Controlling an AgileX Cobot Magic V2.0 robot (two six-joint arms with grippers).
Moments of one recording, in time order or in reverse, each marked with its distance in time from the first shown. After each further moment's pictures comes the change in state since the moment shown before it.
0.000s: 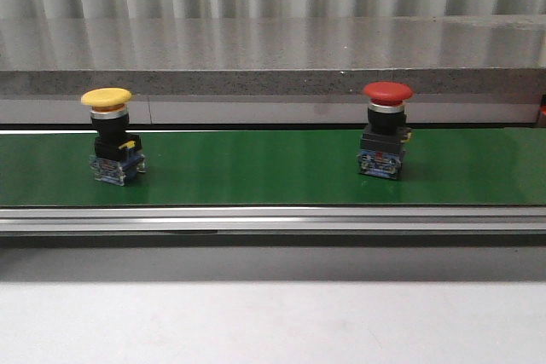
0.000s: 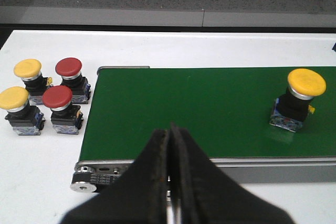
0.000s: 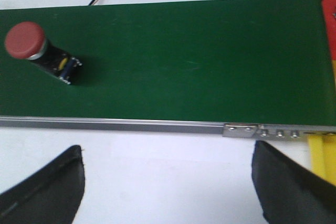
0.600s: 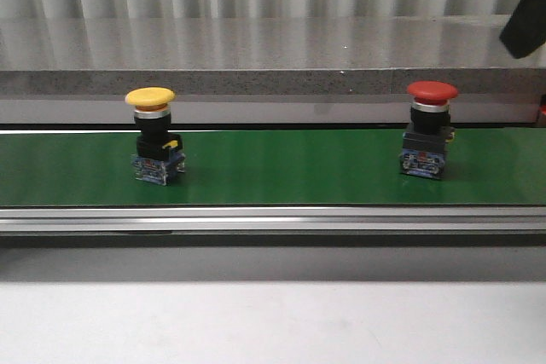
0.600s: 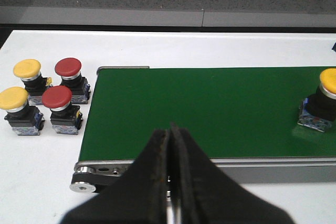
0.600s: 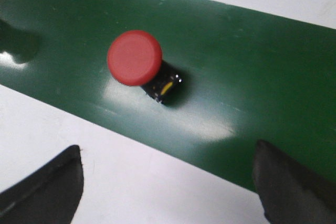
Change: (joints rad) left arm 0.000 0.000 0.000 0.000 0.000 0.000; right arm 0.110 0.414 -0.171 0.205 -0.029 -0.317
